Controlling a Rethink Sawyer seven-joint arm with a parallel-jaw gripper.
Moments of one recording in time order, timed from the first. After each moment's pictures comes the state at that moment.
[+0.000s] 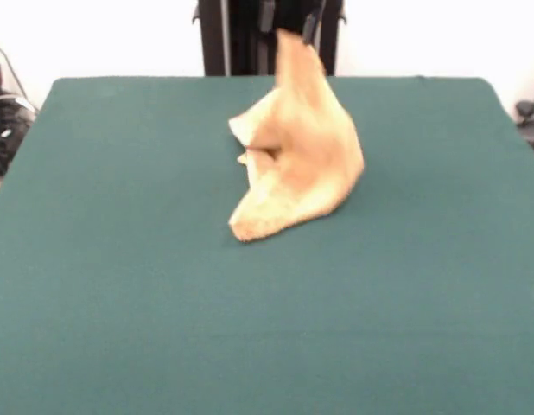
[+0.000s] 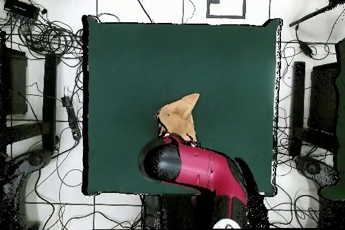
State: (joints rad) arm 0.00 -0.84 -0.25 1.88 -0.04 0.51 1.93
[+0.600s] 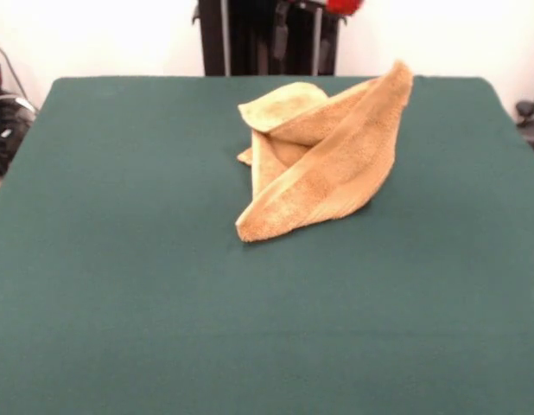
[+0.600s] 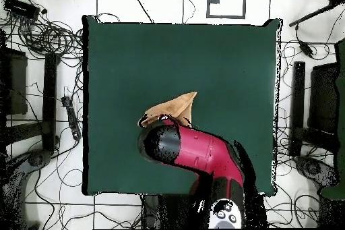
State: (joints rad) arm 0.02 -0.77 -0.24 1.80 0.09 0.51 1.93
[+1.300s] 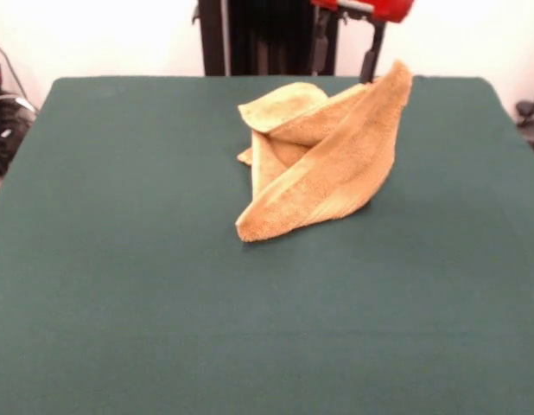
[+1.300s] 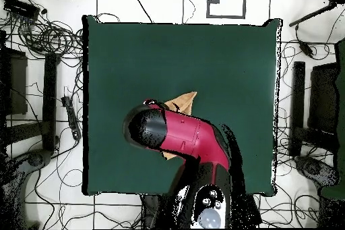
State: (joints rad) arm 0.07 -0.75 -0.24 1.70 0.15 0.55 1.93
